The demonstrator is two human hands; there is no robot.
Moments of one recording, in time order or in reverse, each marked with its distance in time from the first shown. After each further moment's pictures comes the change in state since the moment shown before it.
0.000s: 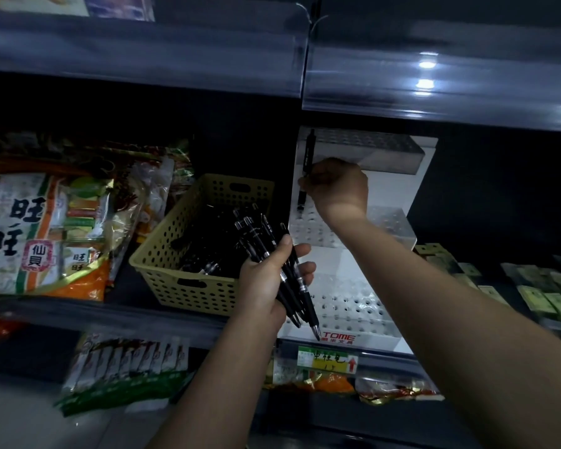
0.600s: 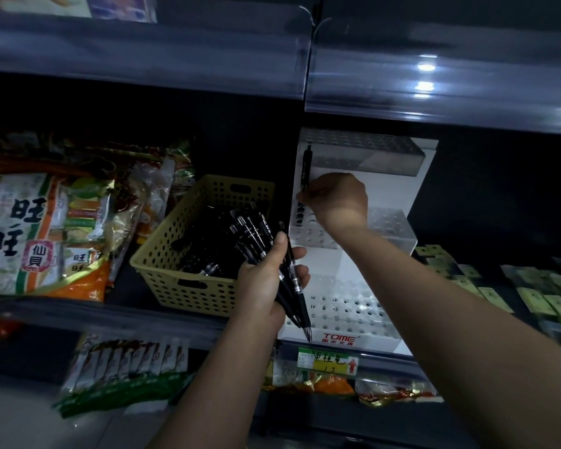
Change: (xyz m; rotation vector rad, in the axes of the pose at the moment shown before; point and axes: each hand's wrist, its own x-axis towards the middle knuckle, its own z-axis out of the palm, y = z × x) left_hand 0.003 0.000 -0.004 0.001 0.042 0.003; right_hand -0.007 0.005 -0.003 -0.195 -0.095 -0.008
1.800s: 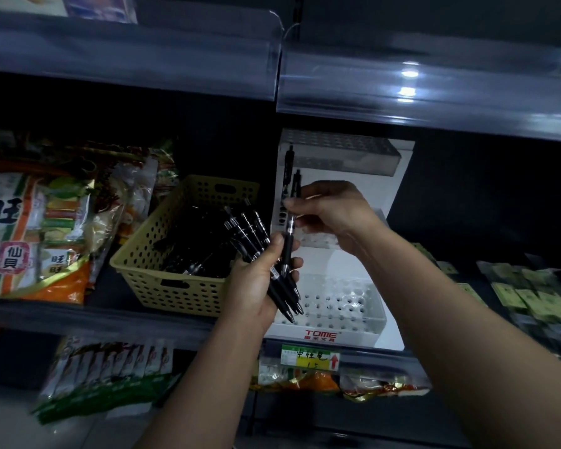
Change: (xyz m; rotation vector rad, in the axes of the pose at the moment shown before) left_hand -0.003 -0.007 0.009 -0.031 -0.107 0.023; right_hand -0.024 -0.003 -0.040 0.576 -0.314 0.219
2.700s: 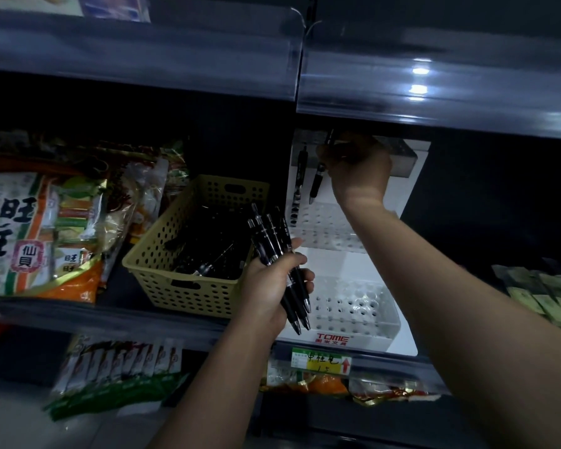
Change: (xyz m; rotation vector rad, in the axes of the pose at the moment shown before) left_hand 0.000 0.002 0.000 0.121 0.014 -0.027; right_hand 0.059 -0.006 0.007 -0.121 0.557 -0.379
